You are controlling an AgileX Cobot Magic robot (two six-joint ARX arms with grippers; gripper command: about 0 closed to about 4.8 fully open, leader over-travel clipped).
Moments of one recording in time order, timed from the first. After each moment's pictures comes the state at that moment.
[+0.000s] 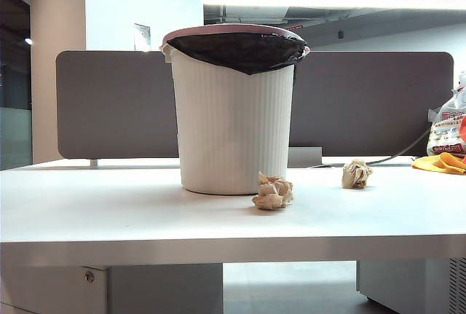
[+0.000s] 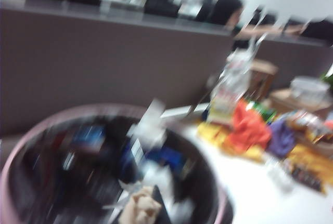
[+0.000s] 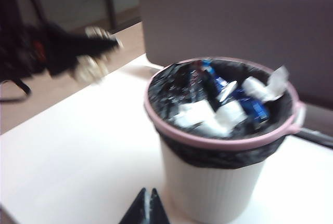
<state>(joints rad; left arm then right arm) -0.38 1.39 1.33 0.13 0.25 -0.24 0.56 0.99 1.23 -0.36 -0.11 0.07</state>
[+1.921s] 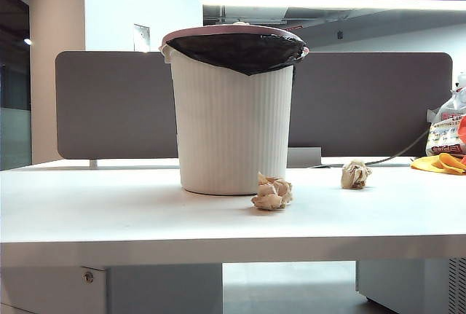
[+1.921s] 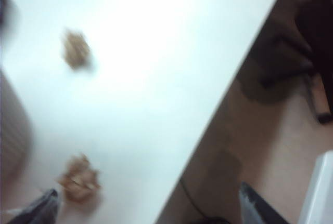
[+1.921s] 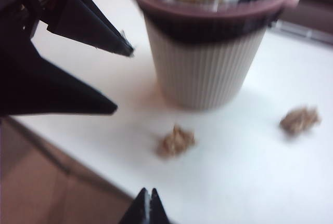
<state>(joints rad) -0.71 1.58 1.60 -0.65 0.34 0.03 0.55 0.86 1.13 -0.72 -0.07 0.05</state>
